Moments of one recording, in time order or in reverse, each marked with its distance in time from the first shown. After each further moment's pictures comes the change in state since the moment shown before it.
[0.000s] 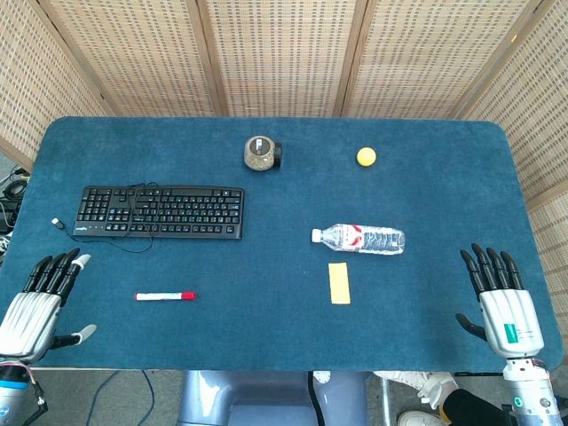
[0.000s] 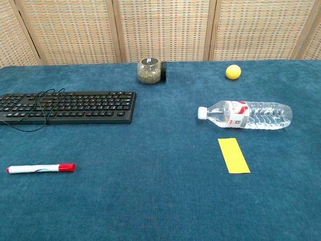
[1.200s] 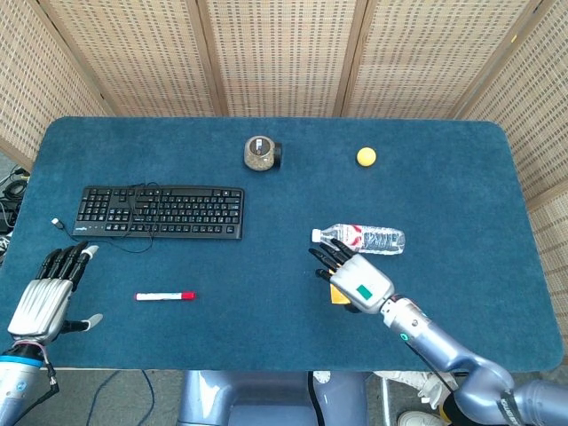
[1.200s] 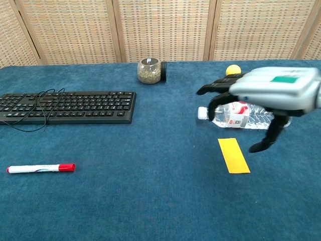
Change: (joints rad) left arm -0.077 -0.041 -0.059 0.013 -0.184 -0.116 0.062; right arm 0.560 -0.164 0.093 0.052 0.032 -0.711 -0.041
